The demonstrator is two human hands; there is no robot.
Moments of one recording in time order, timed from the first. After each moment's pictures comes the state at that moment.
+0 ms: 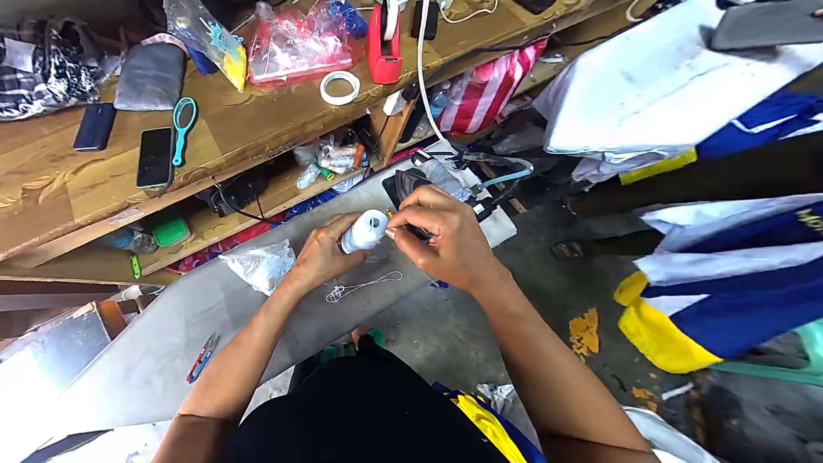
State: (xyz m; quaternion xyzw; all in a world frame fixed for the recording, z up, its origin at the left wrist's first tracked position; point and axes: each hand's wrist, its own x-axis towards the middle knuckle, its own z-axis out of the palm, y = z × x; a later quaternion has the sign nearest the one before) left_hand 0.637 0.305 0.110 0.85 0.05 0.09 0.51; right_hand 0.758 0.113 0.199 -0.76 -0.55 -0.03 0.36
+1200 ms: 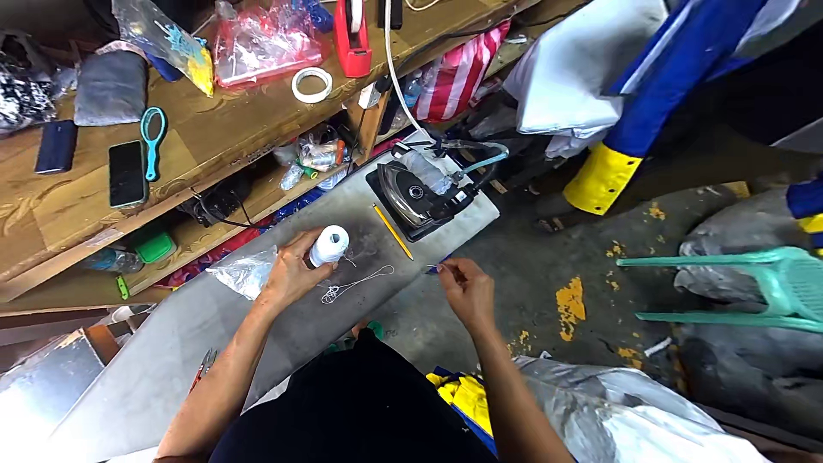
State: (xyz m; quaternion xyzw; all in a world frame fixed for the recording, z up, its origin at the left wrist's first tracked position) left_hand 0.601 0.327 0.083 0.83 0.10 0.07 0.54; right_hand 0.722 -0.015 0.039 -0.90 -0.17 0.01 0.40
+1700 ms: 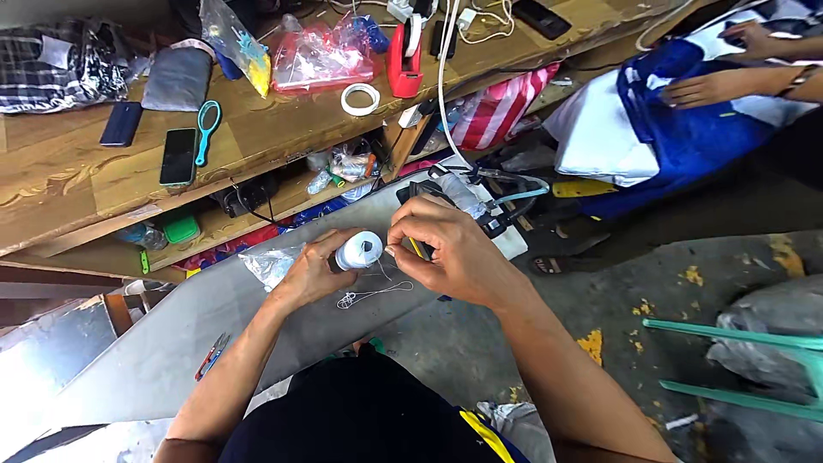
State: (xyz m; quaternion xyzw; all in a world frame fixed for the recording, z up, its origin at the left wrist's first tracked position) left_hand 0.592 0.333 0.122 0.83 0.03 0.10 0.54; right_hand 0.744 0.141 0.233 -0.70 -0.63 0.01 0.33
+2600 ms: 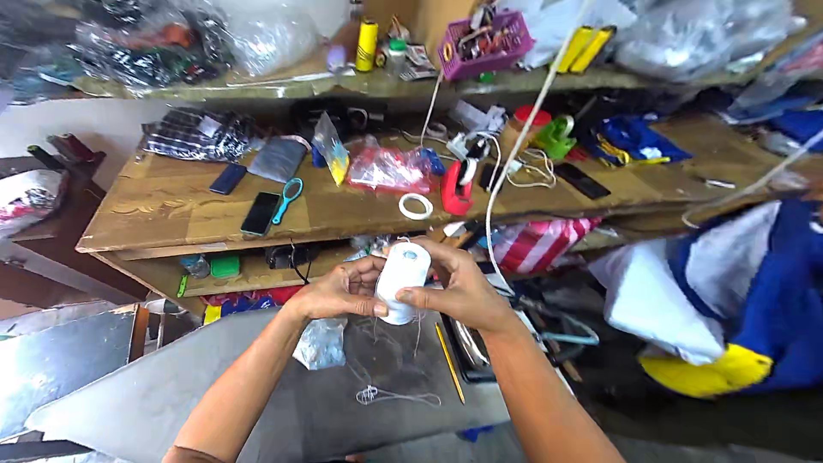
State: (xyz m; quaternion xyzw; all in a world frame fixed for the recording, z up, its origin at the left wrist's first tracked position) left_hand 0.604 0.411 0.211 0.64 -0.10 0.09 0.75; right_hand 0.775 0.245 0.265 -0.55 -0.58 0.27 0.53
